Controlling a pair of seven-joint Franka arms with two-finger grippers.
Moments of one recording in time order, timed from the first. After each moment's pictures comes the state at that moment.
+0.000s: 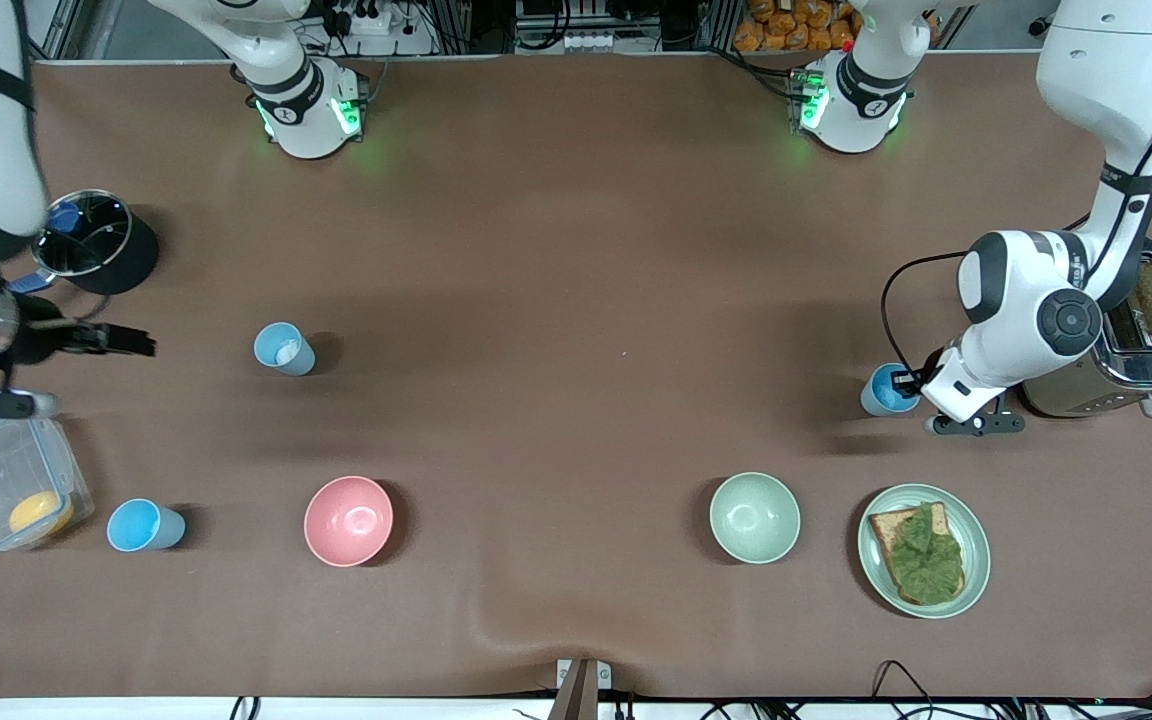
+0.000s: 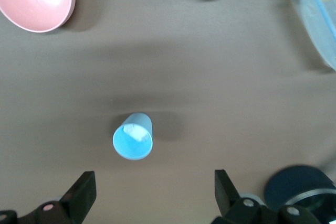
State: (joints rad) left arm 0.09 0.40 -0.11 -2.08 0.05 2.41 -0.06; right arm -0.10 0.26 0.03 -1.64 0.02 1.70 -0.03
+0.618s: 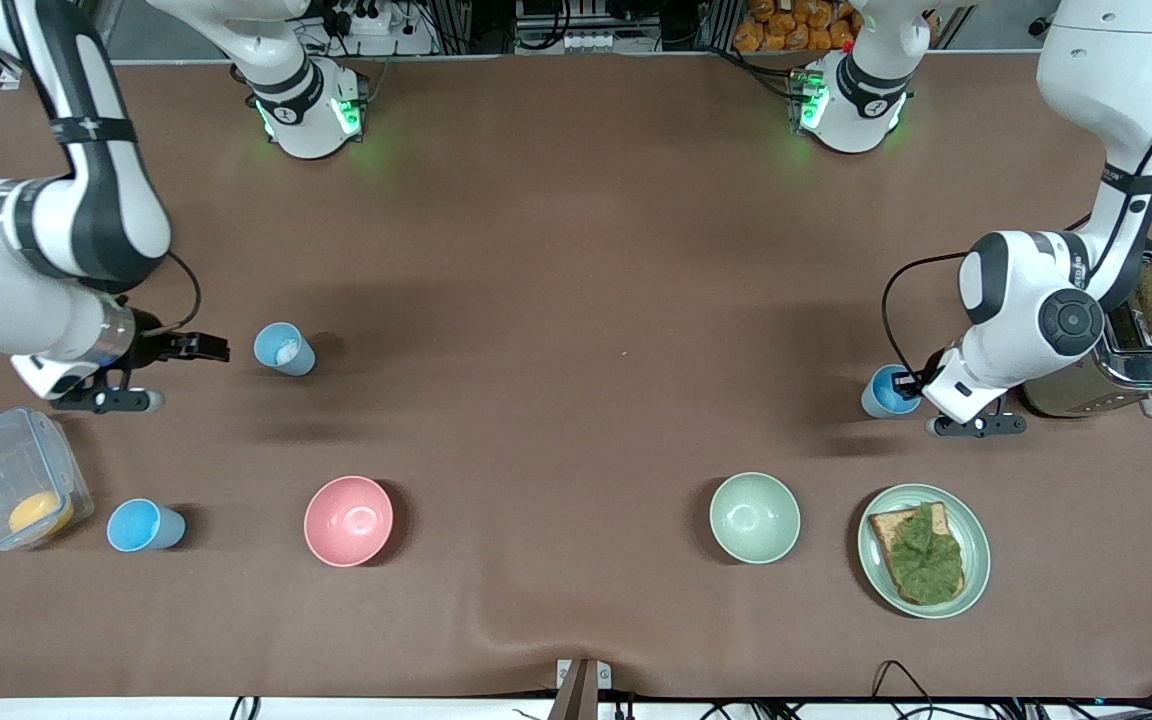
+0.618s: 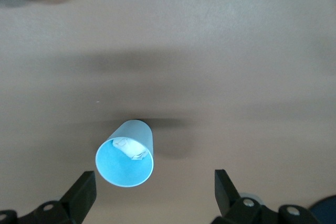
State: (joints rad) left arm 0.09 0.40 -0.11 -2.07 0.05 2.41 -0.06; right arm -0.08 0.19 0.03 -2.04 0.02 2.06 -0.03
